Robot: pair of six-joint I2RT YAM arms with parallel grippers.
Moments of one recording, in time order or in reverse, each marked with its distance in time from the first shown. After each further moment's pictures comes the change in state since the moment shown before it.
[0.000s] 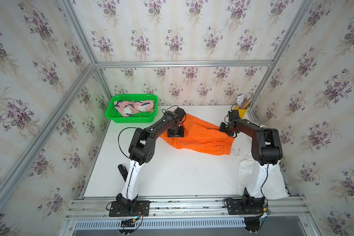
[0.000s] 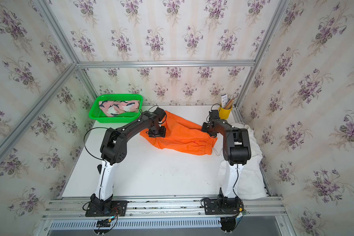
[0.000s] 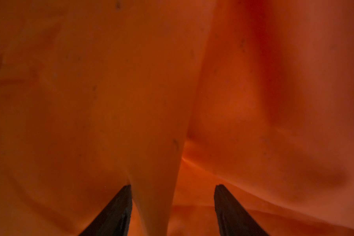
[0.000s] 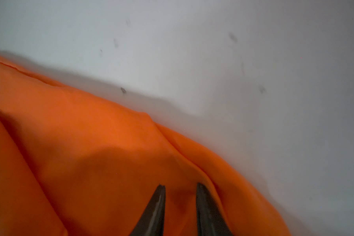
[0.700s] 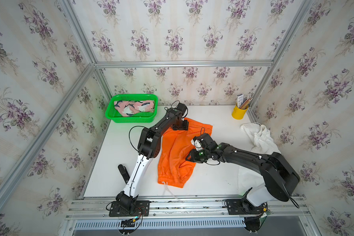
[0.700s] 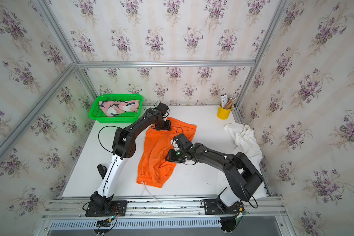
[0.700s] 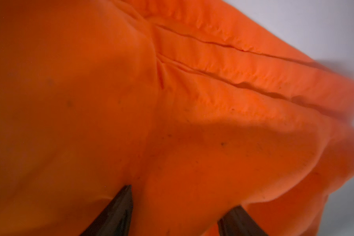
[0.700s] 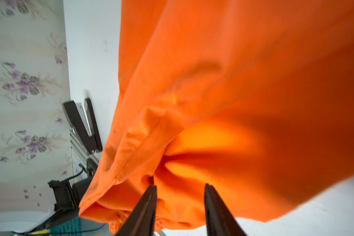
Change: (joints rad) left arm 0.001 0.165 0.287 0.042 0.135 0.117; right arm 0.631 -0.498 -0.385 0.089 -0.161 0.323
